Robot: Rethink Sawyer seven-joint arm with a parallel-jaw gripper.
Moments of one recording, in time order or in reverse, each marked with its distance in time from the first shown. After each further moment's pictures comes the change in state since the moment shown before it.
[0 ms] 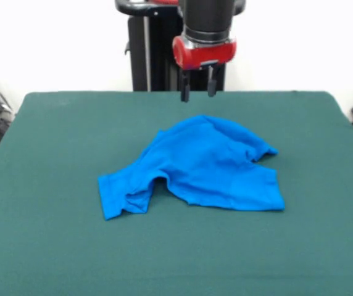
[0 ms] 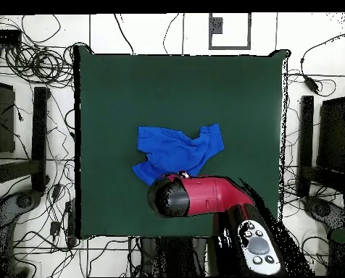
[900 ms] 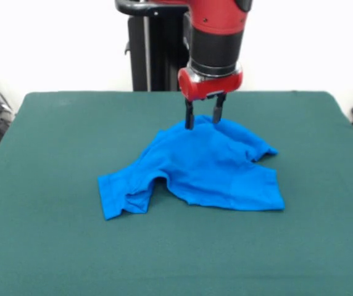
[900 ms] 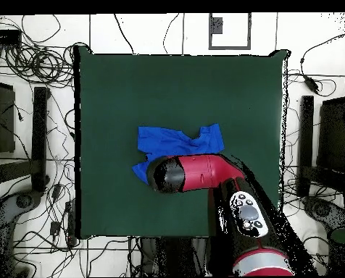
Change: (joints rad) arm 0.033 0.130 -0.002 -0.170 0.002 0.075 0.000
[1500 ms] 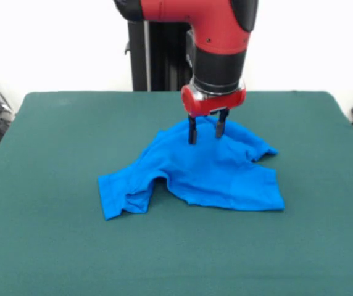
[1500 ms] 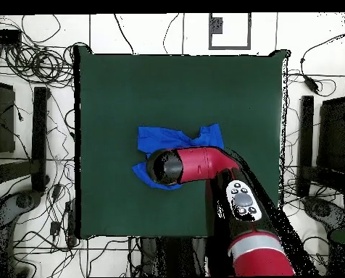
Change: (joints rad) arm 0.013 0.074 0.000 -0.071 0.002 0.009 0.000
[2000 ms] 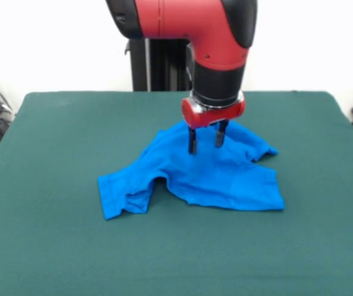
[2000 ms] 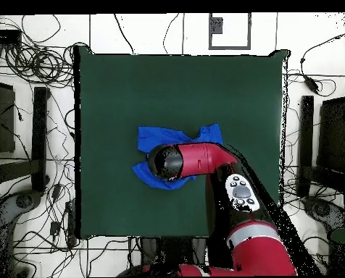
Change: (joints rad) arm 0.001 0.054 0.000 -0.052 0.010 0.027 0.000
